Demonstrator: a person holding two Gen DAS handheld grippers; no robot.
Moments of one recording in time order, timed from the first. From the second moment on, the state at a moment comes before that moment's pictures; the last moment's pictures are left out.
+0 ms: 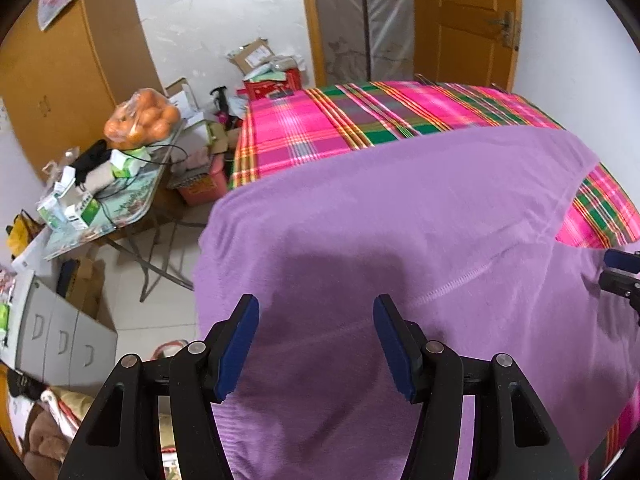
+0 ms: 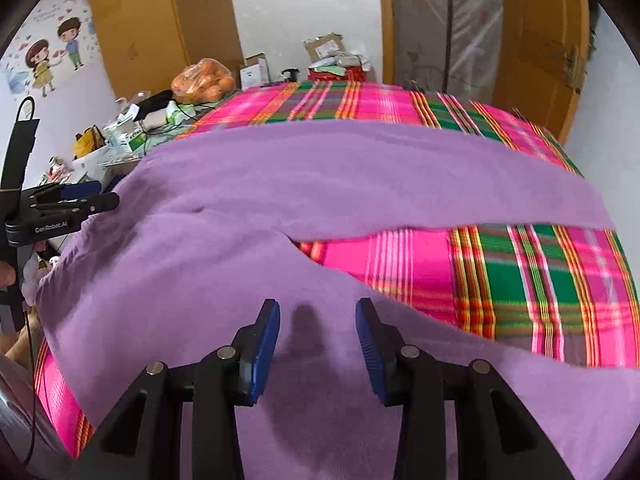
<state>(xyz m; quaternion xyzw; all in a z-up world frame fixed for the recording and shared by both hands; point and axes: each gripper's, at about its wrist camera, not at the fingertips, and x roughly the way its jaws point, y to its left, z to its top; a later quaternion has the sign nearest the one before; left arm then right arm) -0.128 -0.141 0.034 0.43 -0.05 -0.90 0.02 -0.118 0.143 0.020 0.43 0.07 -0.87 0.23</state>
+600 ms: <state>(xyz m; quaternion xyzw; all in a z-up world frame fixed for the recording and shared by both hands) -0.154 -0.169 0.040 0.43 -0.03 -0.90 0.02 -0.163 0.108 0.054 0.41 0.14 -0.86 0.29</state>
